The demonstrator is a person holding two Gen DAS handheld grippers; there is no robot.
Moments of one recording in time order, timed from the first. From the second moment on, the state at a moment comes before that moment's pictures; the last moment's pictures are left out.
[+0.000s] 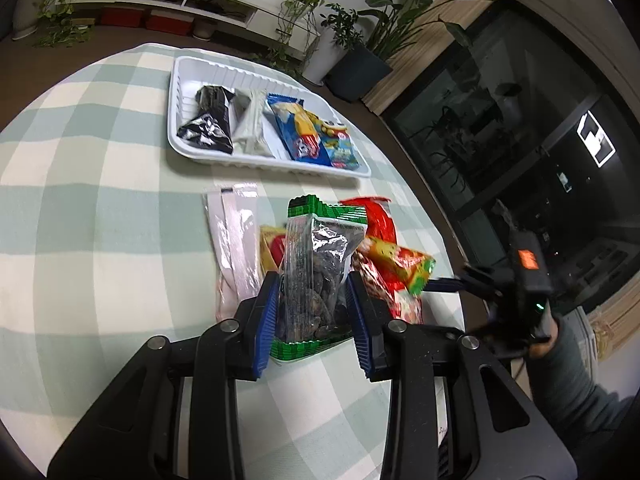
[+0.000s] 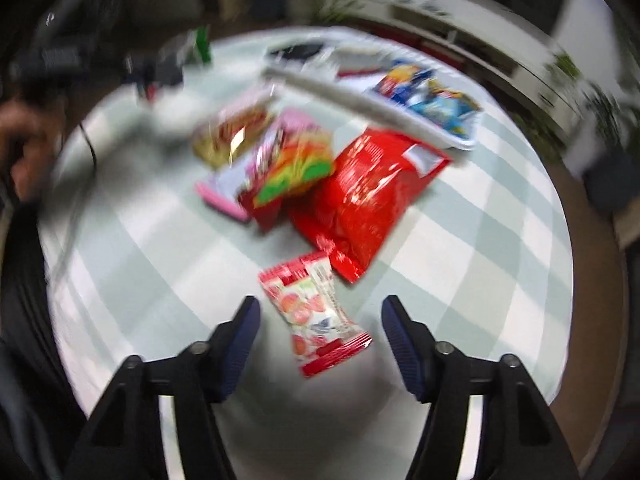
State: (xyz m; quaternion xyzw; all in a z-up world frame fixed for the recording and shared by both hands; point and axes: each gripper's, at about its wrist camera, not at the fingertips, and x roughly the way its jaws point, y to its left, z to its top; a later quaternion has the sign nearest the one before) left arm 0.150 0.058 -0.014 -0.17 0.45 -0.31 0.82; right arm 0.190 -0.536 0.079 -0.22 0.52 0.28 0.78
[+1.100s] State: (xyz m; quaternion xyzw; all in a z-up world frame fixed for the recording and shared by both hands) left arm 0.168 0.032 0.011 -0.16 0.43 -0.34 0.82; right arm 0.207 -0.576 0.178 0.23 0.43 0.35 0.80
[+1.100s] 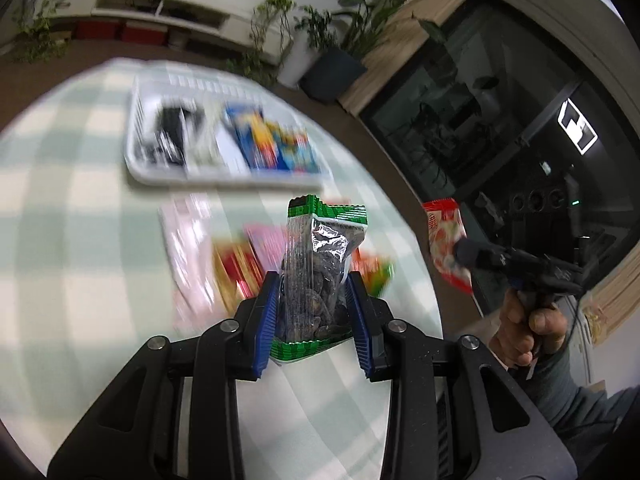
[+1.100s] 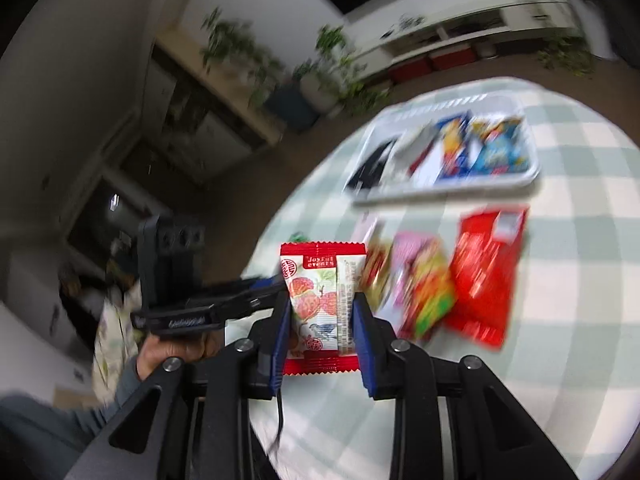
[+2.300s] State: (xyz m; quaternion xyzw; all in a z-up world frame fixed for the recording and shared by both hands) left arm 0.392 0.020 -0.047 -0.06 0.49 -0.20 0.85; right arm 0.423 -0.467 0.101 0.04 0.52 0.19 0.83
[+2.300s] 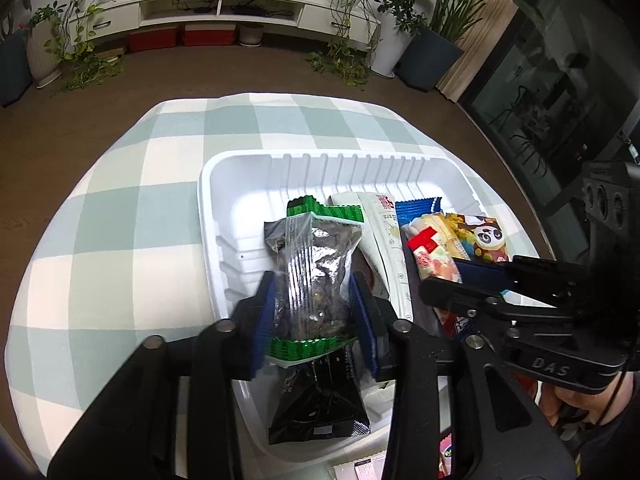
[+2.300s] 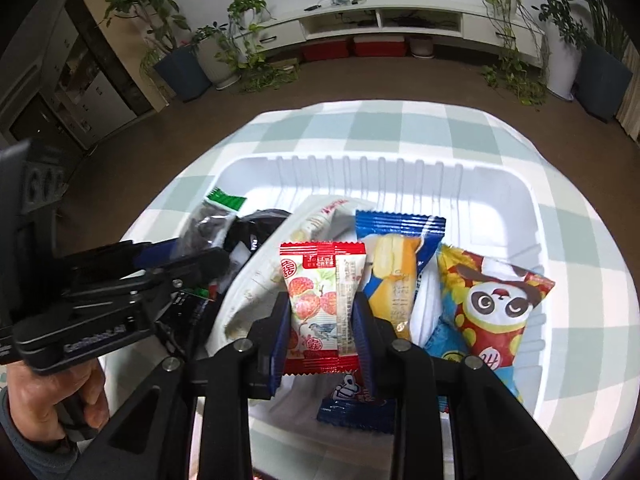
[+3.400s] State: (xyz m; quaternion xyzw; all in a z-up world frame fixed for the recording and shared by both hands) left arm 0.257 0.051 0.004 -0.10 0.42 -0.21 0.87; right arm 0.343 -0.535 0.184 0.18 0.42 0.26 0.85
